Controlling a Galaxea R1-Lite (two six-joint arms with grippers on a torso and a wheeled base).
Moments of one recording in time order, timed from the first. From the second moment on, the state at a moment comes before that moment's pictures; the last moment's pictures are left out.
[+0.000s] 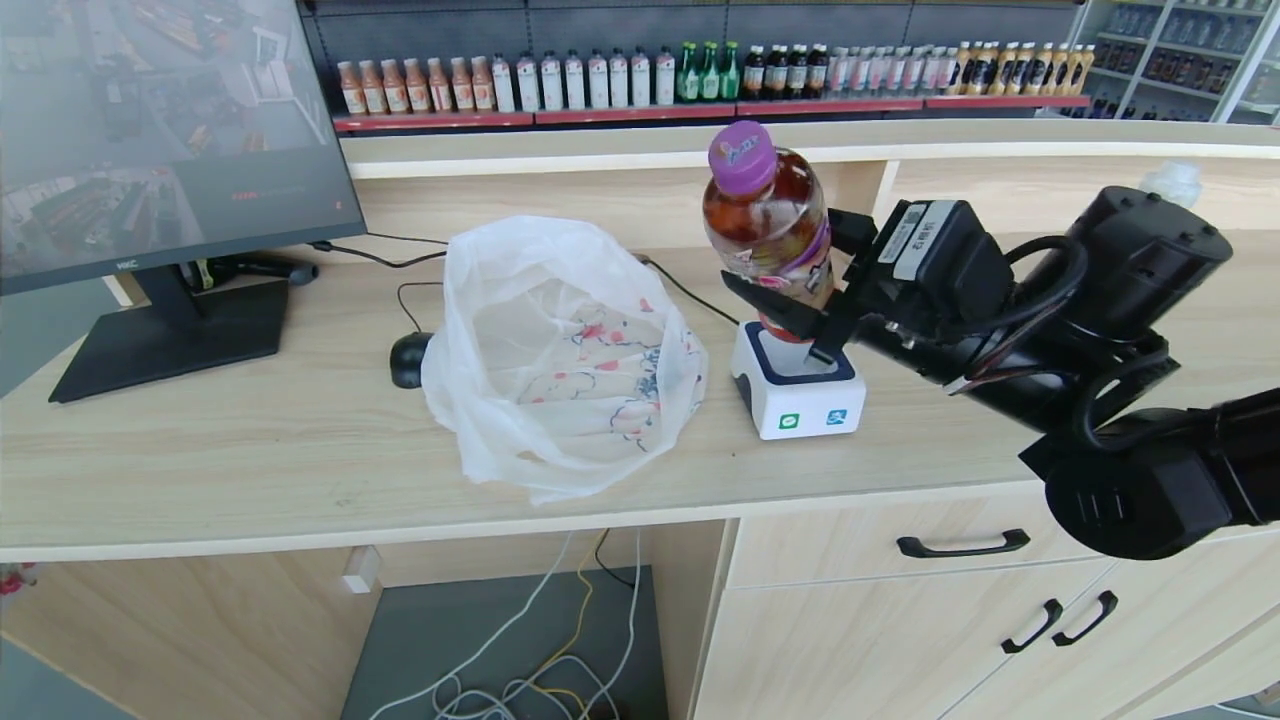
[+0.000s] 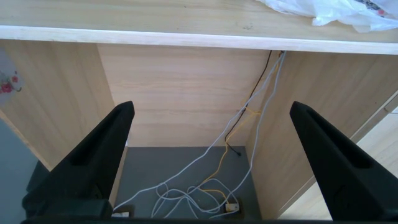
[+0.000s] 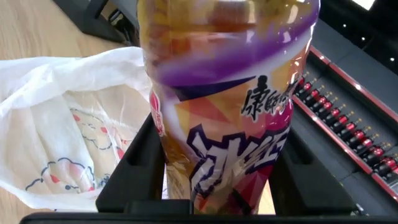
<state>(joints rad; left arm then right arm) 0.00 0.00 0.00 0.00 0.00 0.00 0.46 1.84 -0.98 -1.24 0.53 -0.73</state>
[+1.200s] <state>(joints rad) 0.00 0.00 0.00 0.00 0.00 0.00 0.60 1.78 -0.88 -1.57 -0.17 -0.20</state>
